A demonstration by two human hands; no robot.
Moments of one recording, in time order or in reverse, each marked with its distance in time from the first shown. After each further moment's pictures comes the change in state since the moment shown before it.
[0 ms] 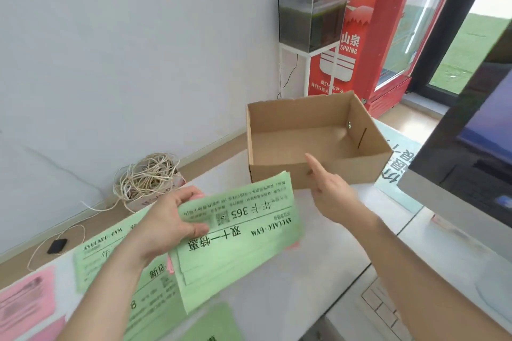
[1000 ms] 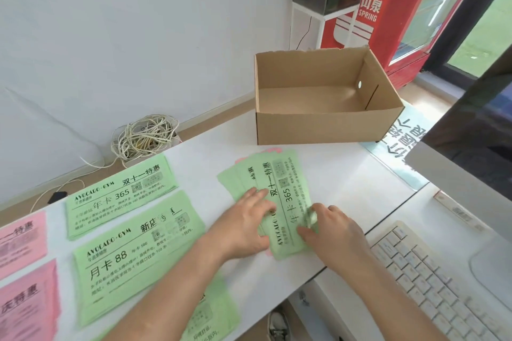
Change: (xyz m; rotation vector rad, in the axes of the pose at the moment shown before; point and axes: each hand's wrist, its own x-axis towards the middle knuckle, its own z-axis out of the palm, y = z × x) left_hand 0.019 -0.058 0.142 0.714 -0.256 0.258; right_hand -0.101 -0.017 0.031 -0.147 -0.241 0.247
